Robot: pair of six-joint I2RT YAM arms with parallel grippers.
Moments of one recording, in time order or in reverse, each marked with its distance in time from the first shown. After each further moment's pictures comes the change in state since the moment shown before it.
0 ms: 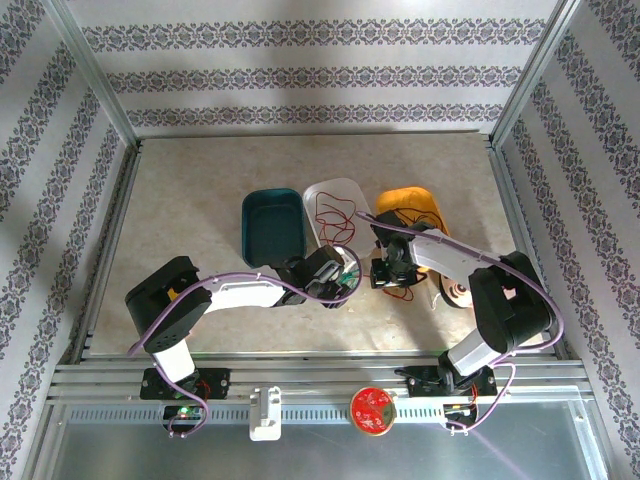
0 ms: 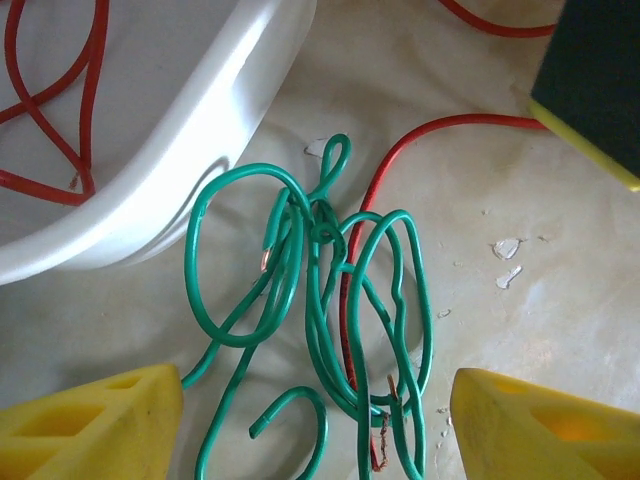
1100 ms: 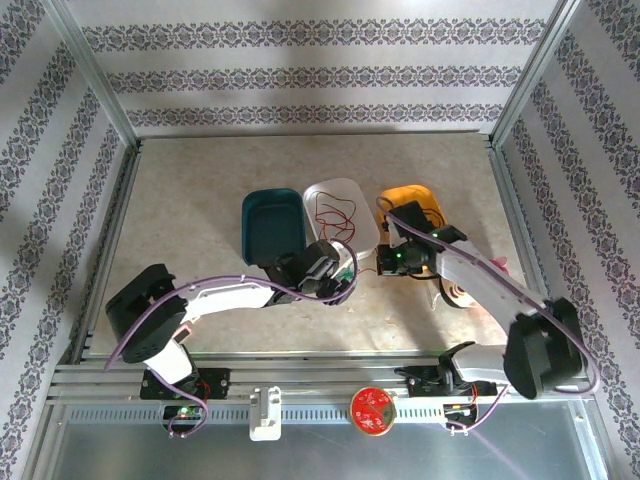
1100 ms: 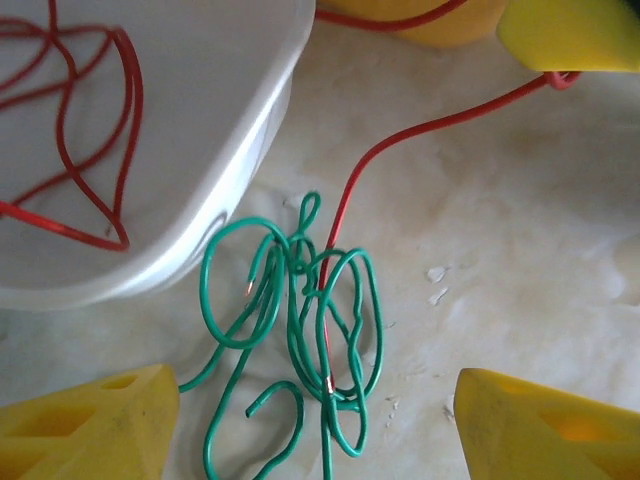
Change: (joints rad) left arm -0.005 -0.132 0.006 -0.038 0.028 0.012; right arm -0.056 -0.307 -0.019 0.040 -0.147 -0.019
